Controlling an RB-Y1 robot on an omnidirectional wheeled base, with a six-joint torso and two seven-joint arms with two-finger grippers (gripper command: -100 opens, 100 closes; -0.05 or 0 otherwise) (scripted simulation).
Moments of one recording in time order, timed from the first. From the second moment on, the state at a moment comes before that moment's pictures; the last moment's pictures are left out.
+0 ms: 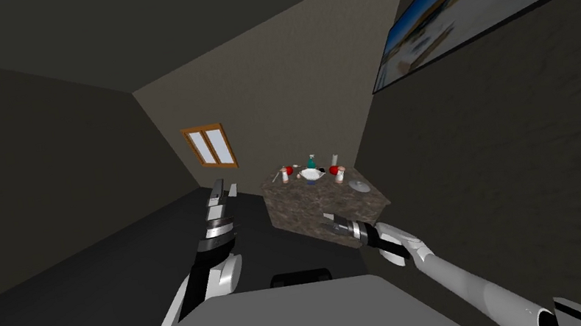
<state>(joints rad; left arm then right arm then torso) 0.46 -0.03 -0.04 -2.29 -0.12 -0.47 -0.02 0.01 -0.87 0.55 -1.33 0.39 -0.91 0.17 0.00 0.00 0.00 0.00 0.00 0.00</state>
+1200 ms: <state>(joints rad) 0.46 -0.03 -0.04 -2.29 -0.12 -0.47 -0.02 -0.19 -1.14 0.80 -1.02 0.56 -1.03 0.22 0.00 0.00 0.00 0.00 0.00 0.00</state>
